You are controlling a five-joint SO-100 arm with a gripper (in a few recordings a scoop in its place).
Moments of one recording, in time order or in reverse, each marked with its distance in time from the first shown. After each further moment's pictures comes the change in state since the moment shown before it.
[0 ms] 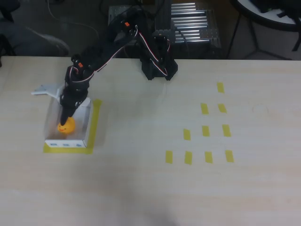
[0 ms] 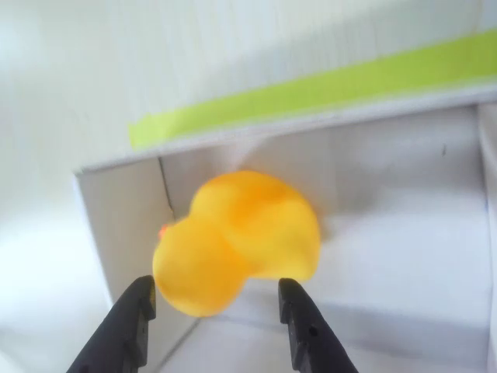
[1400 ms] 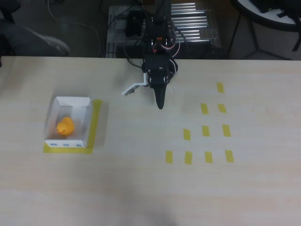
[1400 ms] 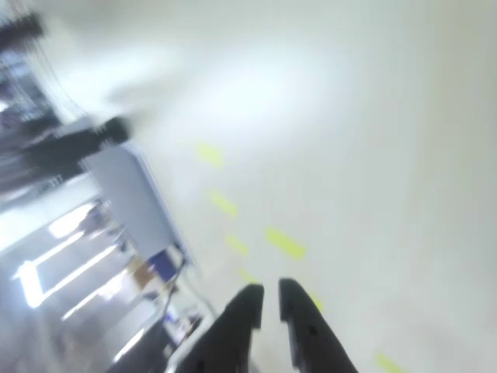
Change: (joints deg) arm -53.6 112.4 80.2 19.0 46.7
